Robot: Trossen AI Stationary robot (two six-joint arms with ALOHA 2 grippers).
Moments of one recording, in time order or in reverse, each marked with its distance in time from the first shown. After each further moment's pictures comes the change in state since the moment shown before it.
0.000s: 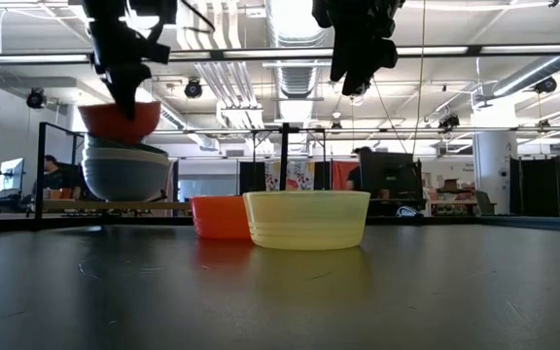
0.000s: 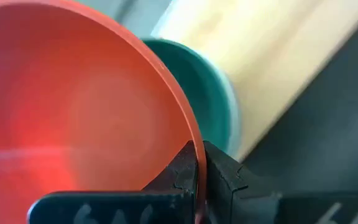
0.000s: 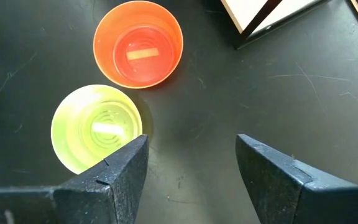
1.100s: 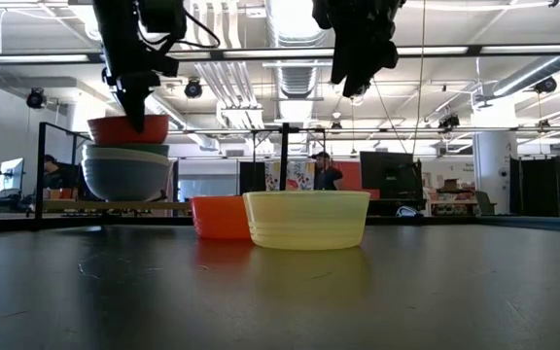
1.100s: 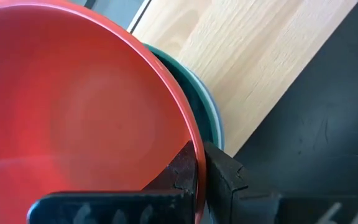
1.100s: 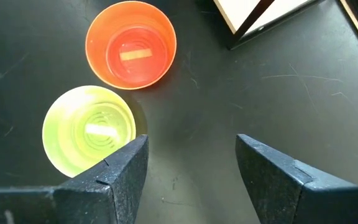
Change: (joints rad) left arm 0.105 0.050 -0.004 0.081 0.145 0.109; right arm 0.000 0.000 -0.005 -0.001 0.023 -0.001
